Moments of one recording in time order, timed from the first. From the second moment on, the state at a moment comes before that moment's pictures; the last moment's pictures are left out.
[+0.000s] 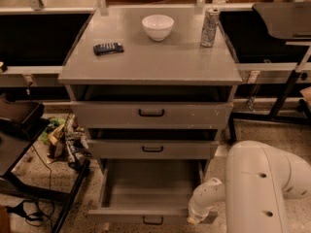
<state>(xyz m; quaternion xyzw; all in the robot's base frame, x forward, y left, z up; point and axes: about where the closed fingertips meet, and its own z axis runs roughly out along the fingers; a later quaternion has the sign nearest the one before) 0.455 -0.170 0.164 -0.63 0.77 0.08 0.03</state>
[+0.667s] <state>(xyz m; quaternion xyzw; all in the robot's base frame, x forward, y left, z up) 0.441 -0.172 0.162 -0.63 0.77 0.10 0.03</state>
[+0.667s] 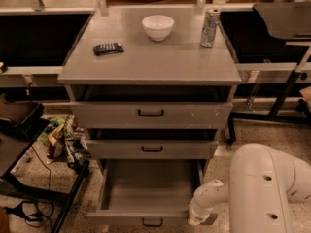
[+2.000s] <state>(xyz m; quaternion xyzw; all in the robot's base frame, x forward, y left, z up) 0.427 -0.174 0.160 -0.64 0.76 0.12 0.02</state>
